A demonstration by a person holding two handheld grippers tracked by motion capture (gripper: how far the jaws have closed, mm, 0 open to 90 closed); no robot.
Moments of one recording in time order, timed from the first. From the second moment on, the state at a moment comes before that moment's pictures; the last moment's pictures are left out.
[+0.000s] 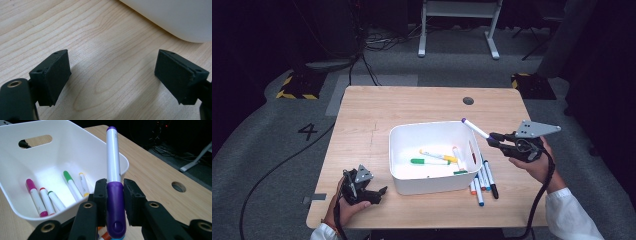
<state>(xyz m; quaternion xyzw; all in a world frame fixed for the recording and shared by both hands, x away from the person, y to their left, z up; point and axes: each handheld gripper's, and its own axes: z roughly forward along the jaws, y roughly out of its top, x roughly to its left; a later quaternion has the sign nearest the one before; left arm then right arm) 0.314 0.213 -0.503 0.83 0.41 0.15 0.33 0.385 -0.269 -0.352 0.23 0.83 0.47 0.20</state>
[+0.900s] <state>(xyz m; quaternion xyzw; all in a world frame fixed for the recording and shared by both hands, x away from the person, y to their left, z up) 0.315 0.213 -0.503 0.84 0.41 0.15 0.33 0.405 -0.151 -0.364 0.07 0.92 0.37 0.11</state>
